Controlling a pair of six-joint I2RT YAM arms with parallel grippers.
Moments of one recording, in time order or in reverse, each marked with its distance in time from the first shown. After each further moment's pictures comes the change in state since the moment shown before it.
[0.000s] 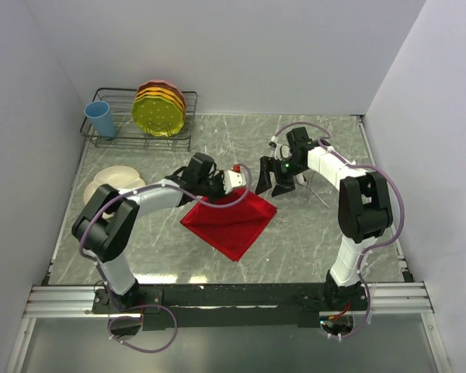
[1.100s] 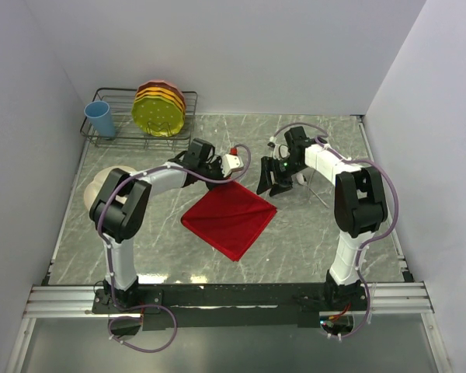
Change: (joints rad) left arm 0.113 0.216 0.246 -0.110 0.032 0.003; right arm -0.002 0.066 0.049 -0.021 0.004 -0.005
